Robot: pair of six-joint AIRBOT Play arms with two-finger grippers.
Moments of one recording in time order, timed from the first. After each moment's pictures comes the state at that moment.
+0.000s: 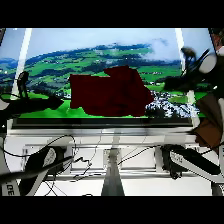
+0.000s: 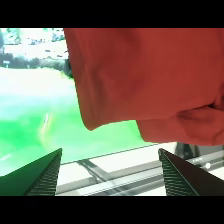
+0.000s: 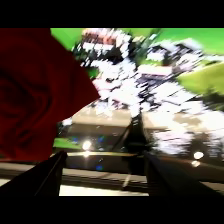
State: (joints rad) left arm 0.37 -0.79 0.60 0.92 -1.19 -1.00; right arm 0.01 -1.15 1.08 -1.42 1.35 1.56
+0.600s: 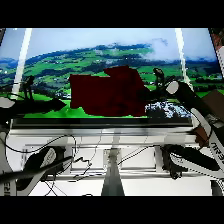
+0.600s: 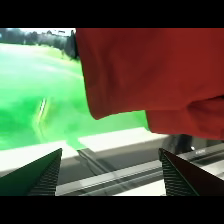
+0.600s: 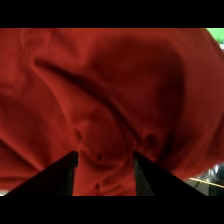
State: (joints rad) left arm 0.37 -0.90 0.57 0.92 -1.17 -1.00; right arm 0.21 -1.25 0.77 -1.12 0.85 1.55
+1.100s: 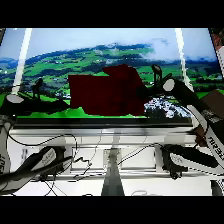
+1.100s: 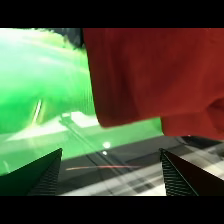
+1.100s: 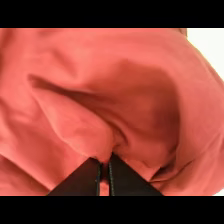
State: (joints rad) left arm 0.30 -1.07 0.56 0.91 -1.09 -0.98; right arm 0.23 -1.29 0.85 -1.10 0.78 1.55
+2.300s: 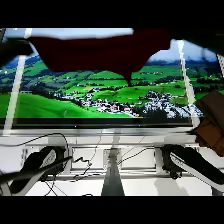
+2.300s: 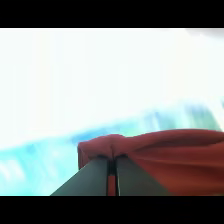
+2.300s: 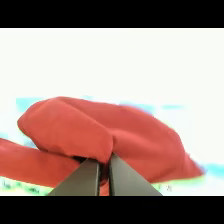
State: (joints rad) left arm 0.18 -0.88 1.13 0.91 -0.63 -0.97; right arm 0.20 -1.01 1.49 -1.37 0.88 1.55
